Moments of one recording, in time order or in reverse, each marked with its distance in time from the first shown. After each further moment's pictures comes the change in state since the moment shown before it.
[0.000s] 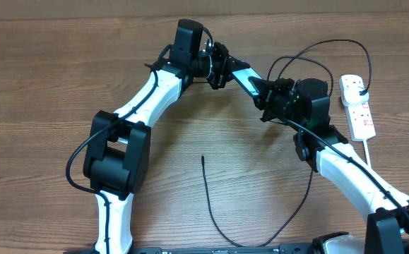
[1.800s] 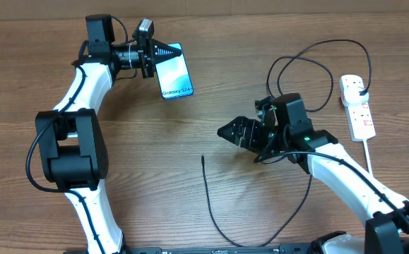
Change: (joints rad) left arm 0.407 0.004 -0.013 -0.055 0.578 0.524; right arm 0.113 0.000 0.050 -0.660 -0.212 -1.236
